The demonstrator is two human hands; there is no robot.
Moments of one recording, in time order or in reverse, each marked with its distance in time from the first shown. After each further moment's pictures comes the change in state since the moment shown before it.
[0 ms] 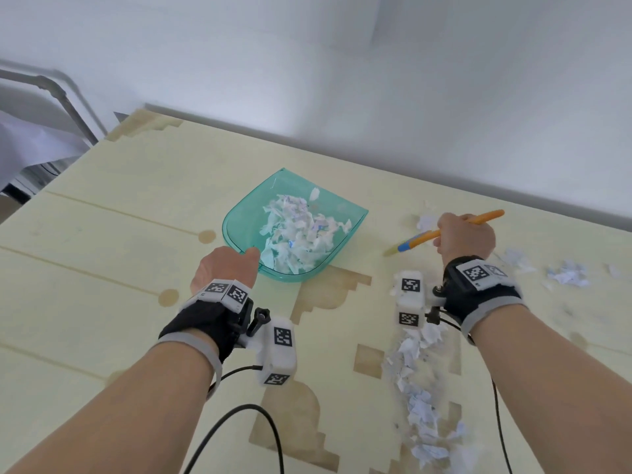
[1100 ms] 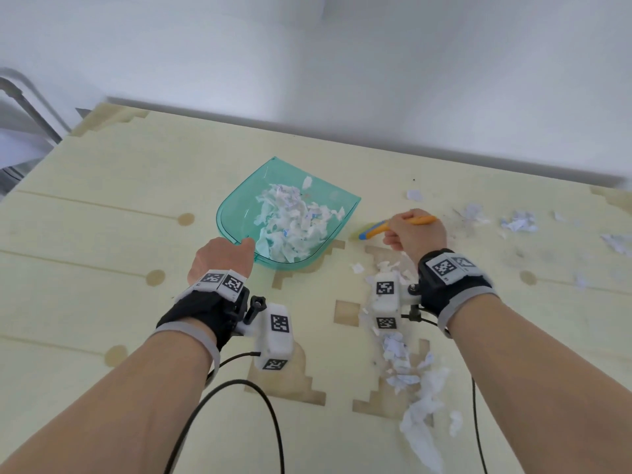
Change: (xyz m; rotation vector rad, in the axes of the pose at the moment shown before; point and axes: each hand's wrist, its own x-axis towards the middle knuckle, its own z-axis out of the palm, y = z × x) left_hand -0.044 -0.003 0.004 0.024 -0.071 0.087; right_hand -0.061 0.026 -0.049 -0.046 -0.322 -0.011
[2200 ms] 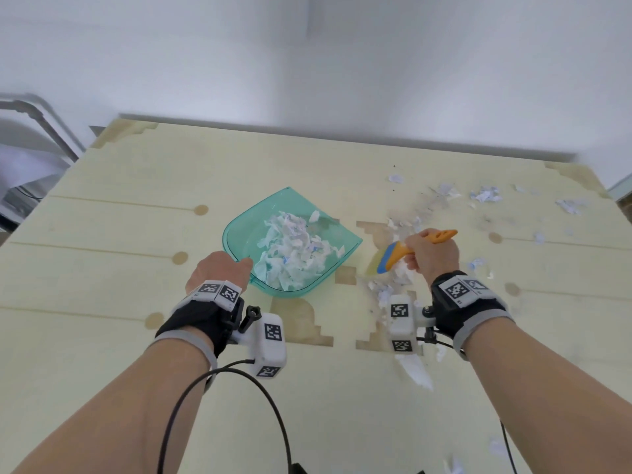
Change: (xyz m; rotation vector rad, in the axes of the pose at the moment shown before) left_hand -0.070 -0.059 -0.029 0.089 -0.057 0.070; right_hand -0.100 0.041 -0.051 -0.123 0.120 0.075
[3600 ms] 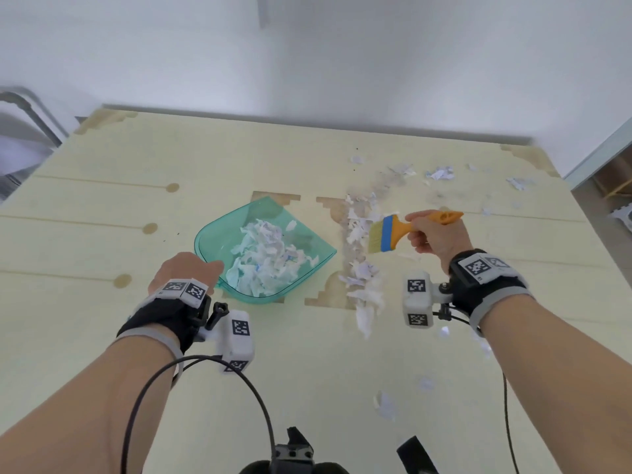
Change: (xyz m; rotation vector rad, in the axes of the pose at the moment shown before) left_hand -0.089 -0.016 0.026 -0.005 0.017 -0.043; right_hand -0.004 0.049 -0.117 0.247 -0.186 -0.055
